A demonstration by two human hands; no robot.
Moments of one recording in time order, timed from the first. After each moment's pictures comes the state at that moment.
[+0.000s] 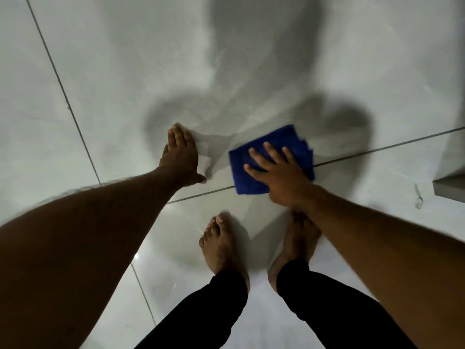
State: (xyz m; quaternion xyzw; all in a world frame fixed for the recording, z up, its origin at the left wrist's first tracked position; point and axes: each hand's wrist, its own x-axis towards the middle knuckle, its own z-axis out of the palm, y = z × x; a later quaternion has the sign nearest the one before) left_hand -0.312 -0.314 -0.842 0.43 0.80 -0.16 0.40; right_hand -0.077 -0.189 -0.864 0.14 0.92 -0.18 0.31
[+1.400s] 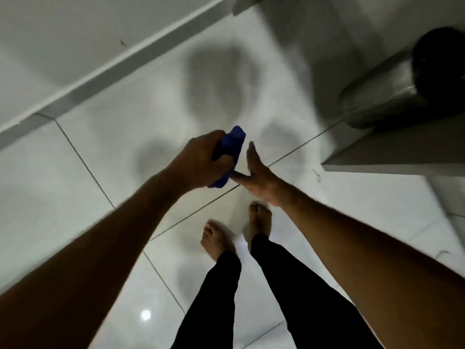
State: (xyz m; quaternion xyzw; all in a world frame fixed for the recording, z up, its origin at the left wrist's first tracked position) left_hand -0.243 -0.165 -0.450 0.49 0.69 0.15 0.51; right_hand -0.078 -0.136 -0.520 0.53 0.51 -0.67 0.11
